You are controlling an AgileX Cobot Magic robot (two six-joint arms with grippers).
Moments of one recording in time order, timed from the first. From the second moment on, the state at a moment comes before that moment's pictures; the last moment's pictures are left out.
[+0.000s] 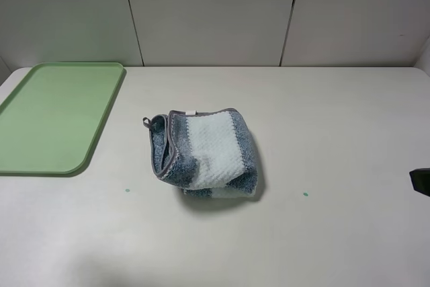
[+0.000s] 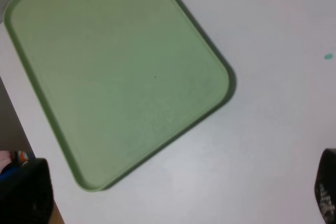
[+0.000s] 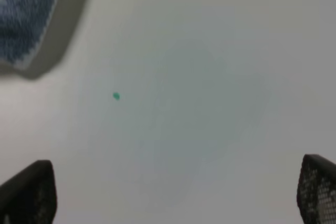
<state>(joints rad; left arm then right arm) -0.53 0.68 -0.80 0.40 1.04 0.09 0.26 0.49 -0.53 0.06 1.00 -0.16</state>
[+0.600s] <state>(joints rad) -0.53 0.68 -0.80 0.40 1.04 0.09 0.18 0.12 -0.50 0.09 1.03 -0.16</state>
